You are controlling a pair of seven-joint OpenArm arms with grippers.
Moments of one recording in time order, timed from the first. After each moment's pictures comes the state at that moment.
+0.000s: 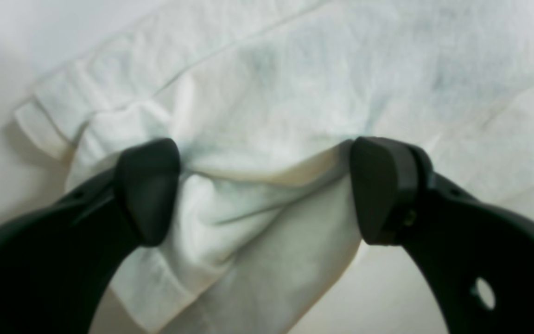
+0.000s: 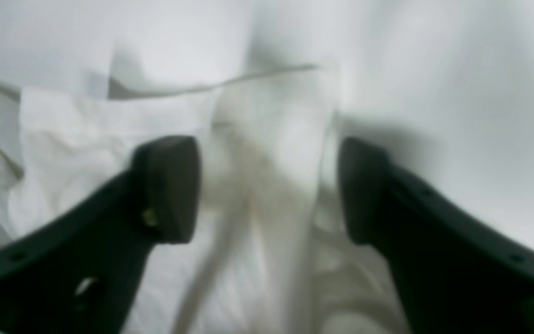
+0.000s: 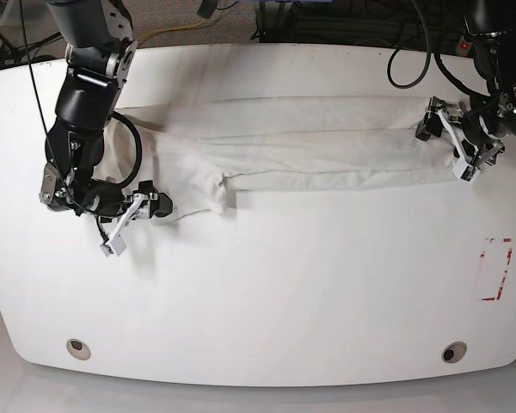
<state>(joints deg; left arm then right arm) 9.1 -24.6 -21.9 88.6 -27.9 -42.8 58.1 21.4 13.3 20.3 58.5 31.5 40.5 -68.1</state>
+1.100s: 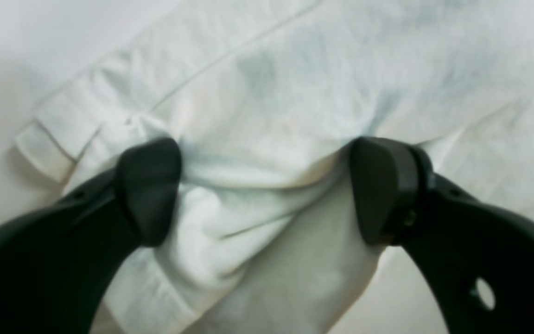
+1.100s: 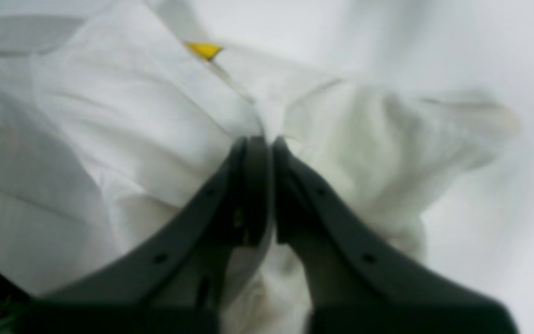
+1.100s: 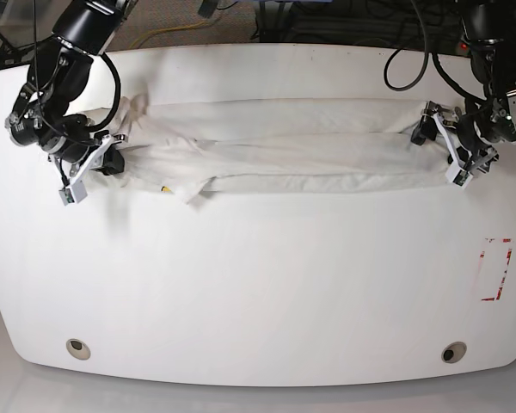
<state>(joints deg) 7.4 -25.1 -18.3 84.4 -23.2 -43.0 52.3 0.2 11.6 35.3 92.6 38.9 40.9 -78.5</state>
